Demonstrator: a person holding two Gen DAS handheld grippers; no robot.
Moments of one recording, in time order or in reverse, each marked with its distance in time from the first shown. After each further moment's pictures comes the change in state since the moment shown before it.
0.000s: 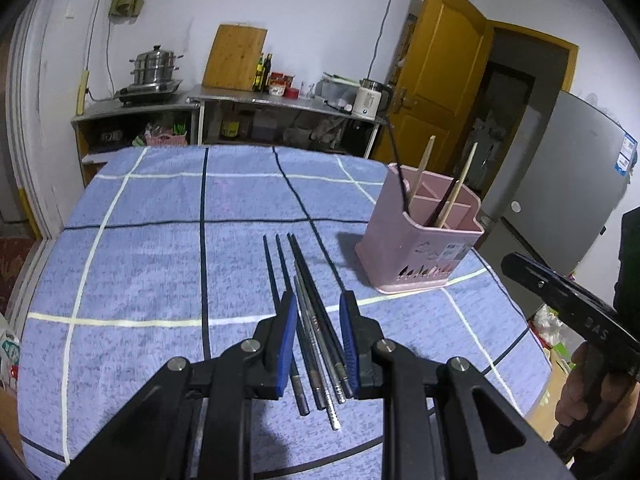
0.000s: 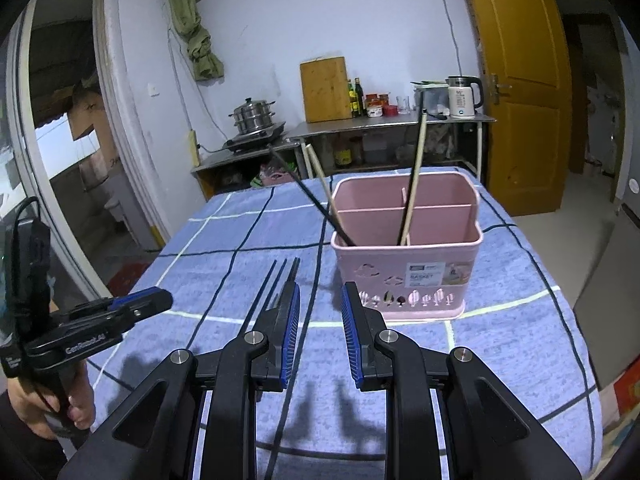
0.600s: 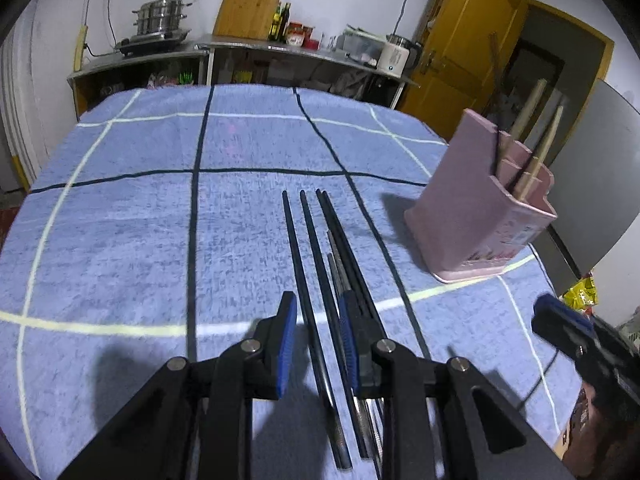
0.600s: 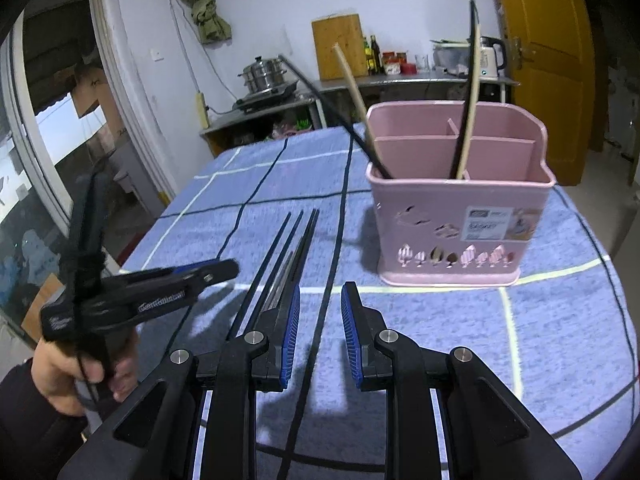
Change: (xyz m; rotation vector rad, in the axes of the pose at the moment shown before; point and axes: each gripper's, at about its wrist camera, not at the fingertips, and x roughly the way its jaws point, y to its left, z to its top) left arm 0.101 0.028 -0.002 -0.050 0.163 0.033; right arm 0.064 0.012 -0.028 0.001 0.142 0.053
